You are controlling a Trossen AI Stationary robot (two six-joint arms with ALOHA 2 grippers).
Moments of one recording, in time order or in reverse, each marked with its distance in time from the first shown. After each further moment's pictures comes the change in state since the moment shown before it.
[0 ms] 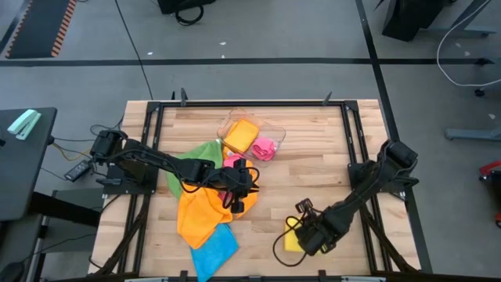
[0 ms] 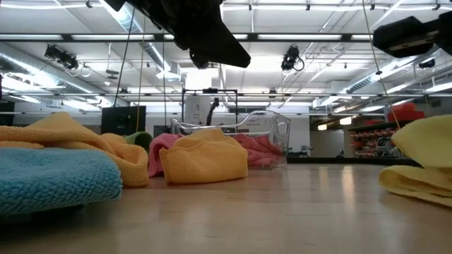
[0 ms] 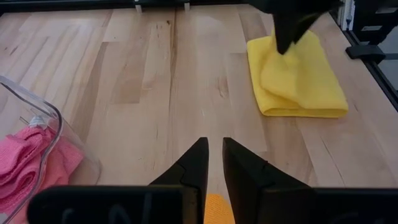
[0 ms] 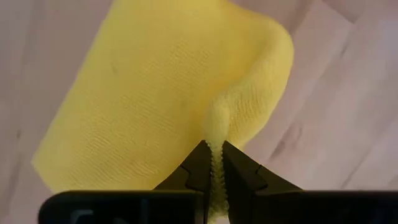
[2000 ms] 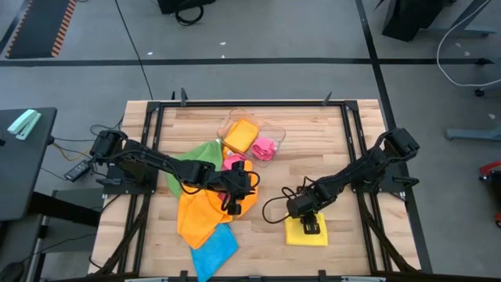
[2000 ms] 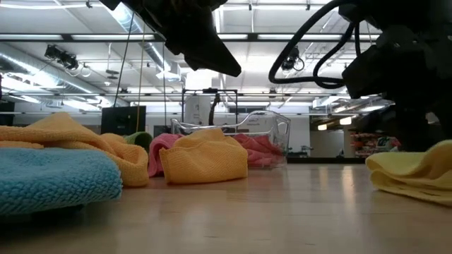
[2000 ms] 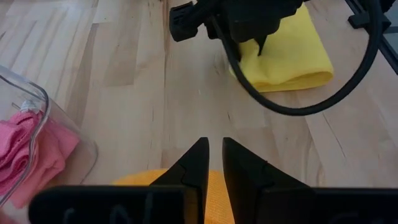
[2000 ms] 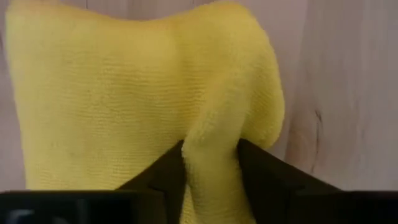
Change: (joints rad) left arm -0.015 0.001 0.000 -0.072 0.000 0.025; right arm -0.282 -0.081 -0.380 0.453 -0.309 0.196
